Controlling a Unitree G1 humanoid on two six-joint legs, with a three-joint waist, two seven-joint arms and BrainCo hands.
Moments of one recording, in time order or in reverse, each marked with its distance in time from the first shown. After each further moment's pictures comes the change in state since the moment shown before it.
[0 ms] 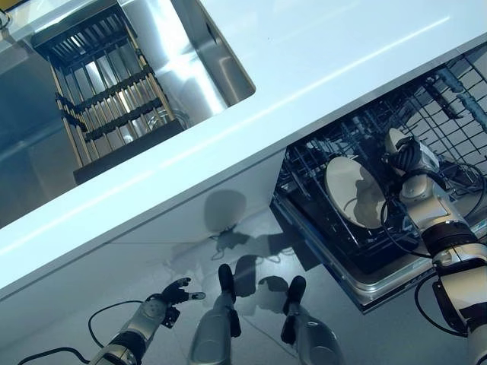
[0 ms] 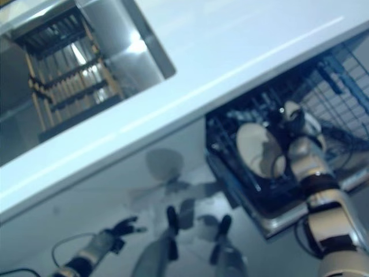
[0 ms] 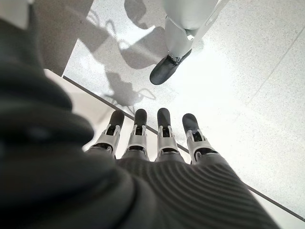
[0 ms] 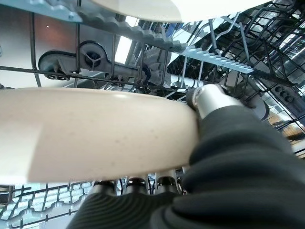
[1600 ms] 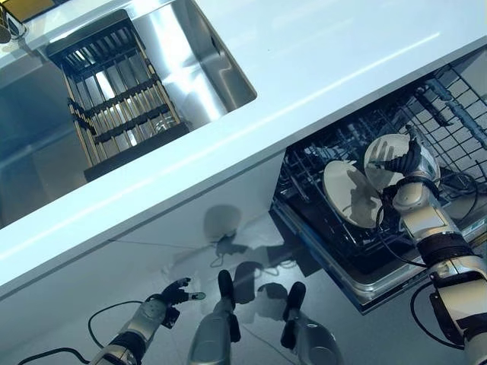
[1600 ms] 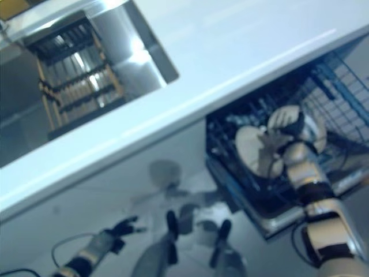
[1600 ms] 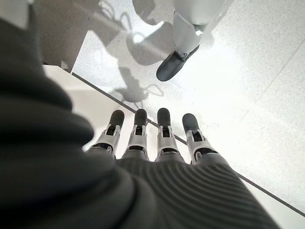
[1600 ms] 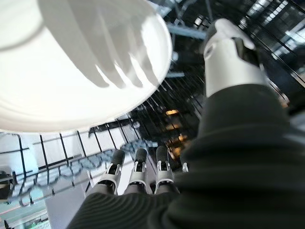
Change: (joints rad) left arm 0.014 -0.001 0.005 0.001 0.000 -0.002 0.003; right arm 0.133 0.028 -0.102 -0.181 0.039 -0.033 -0.145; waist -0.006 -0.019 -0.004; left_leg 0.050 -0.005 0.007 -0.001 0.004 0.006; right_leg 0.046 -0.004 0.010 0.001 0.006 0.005
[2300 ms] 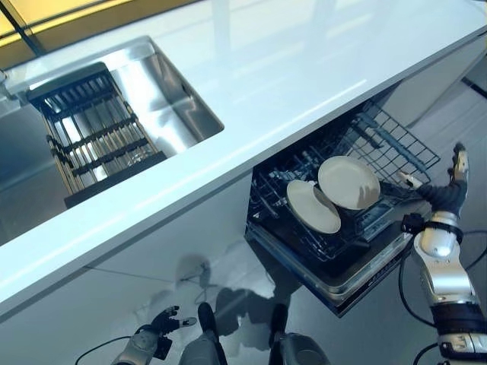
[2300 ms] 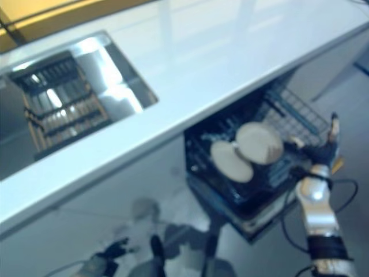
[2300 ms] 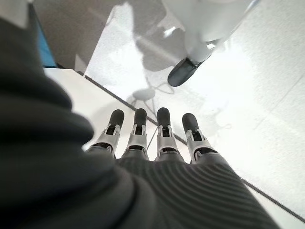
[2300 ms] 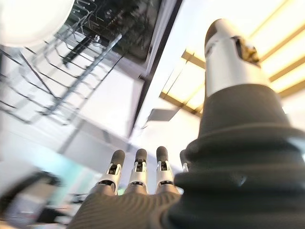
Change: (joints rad) left arm 0.152 -0.046 0.096 0.061 0.001 -0.021 0.045; right arm 0.518 0.167 -0.384 -0.412 0.367 -0.313 -0.069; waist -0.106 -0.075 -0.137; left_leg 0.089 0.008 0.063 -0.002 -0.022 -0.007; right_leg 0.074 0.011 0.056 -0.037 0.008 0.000
